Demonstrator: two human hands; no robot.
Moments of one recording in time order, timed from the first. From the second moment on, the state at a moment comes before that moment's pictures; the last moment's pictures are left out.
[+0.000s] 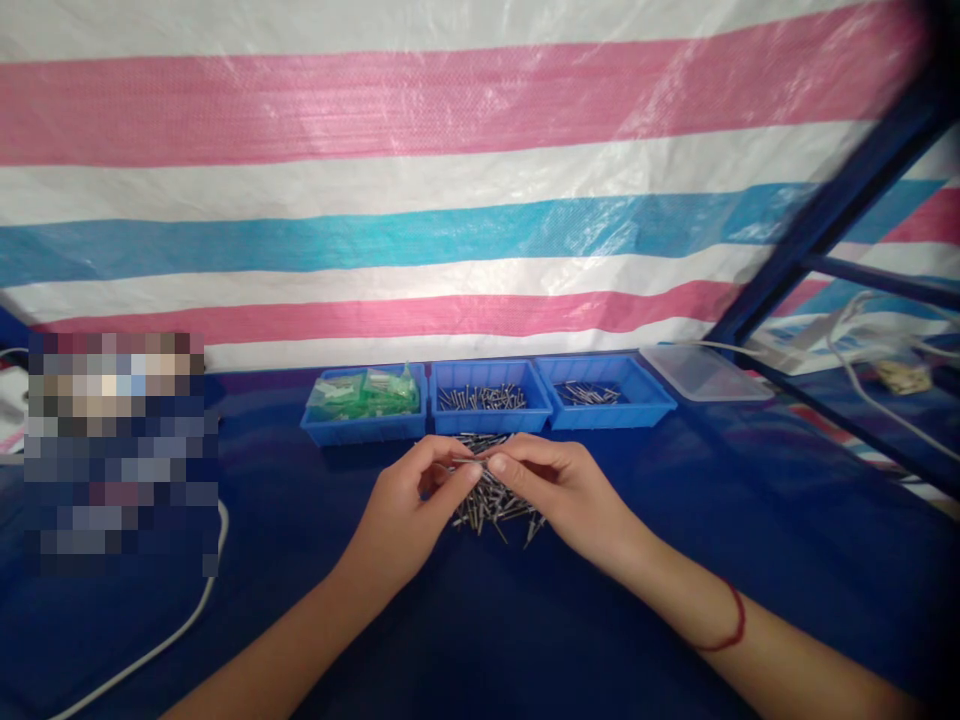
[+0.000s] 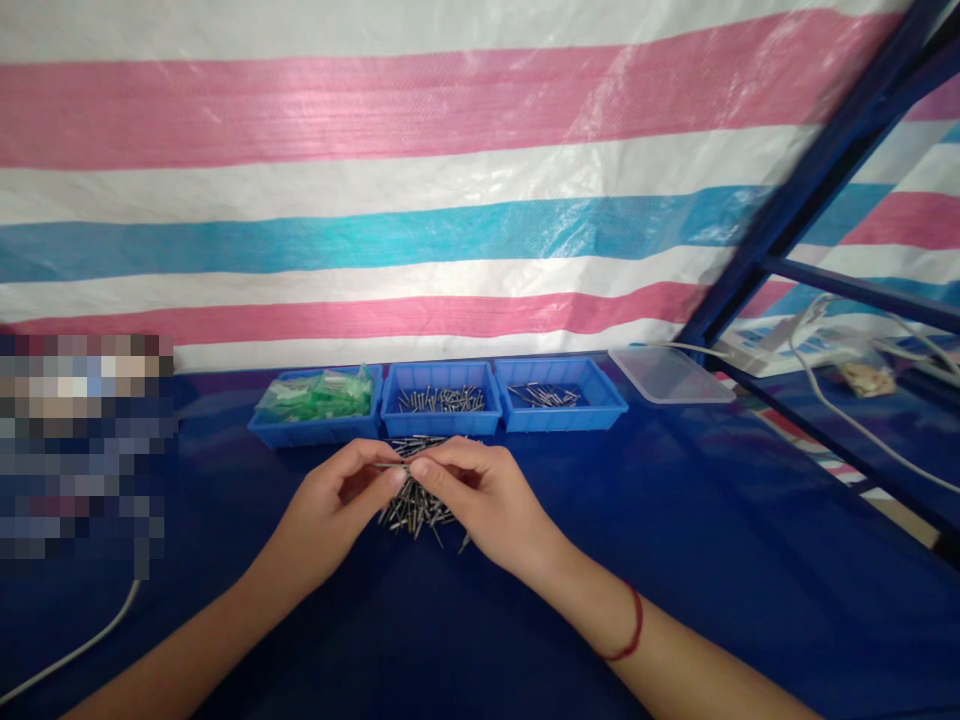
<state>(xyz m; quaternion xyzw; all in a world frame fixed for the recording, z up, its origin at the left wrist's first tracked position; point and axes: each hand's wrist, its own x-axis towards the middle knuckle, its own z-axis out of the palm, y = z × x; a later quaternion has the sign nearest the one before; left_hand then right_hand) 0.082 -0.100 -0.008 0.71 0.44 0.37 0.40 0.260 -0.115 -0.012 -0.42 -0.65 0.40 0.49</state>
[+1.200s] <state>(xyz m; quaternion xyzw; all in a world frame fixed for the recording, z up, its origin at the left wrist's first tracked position) 0.081 -0.100 -0.006 0.71 0.43 0.39 0.40 0.253 -0.120 -0.023 -0.44 -0.65 0.36 0.50</state>
